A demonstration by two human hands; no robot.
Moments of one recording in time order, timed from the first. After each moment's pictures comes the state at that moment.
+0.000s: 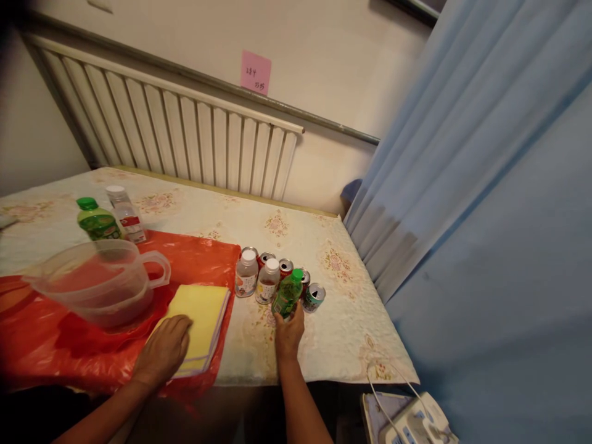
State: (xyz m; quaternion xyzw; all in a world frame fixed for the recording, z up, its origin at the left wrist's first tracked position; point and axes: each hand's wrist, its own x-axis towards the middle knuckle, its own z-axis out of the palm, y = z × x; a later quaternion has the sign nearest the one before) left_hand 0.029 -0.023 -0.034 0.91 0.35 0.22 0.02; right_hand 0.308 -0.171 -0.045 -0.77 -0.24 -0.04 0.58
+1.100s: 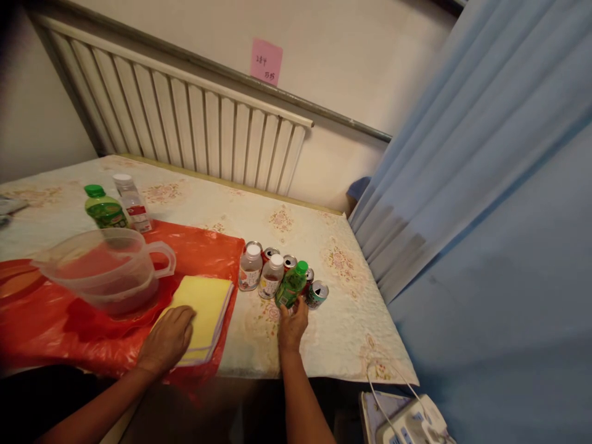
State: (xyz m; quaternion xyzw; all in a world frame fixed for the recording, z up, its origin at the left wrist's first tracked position) left_hand 0.030 -0.024 -0.038 0.91 0.34 0.23 -0.01; right_hand 0.320 -0.167 -0.055 -0.78 -0.25 -0.06 0.58
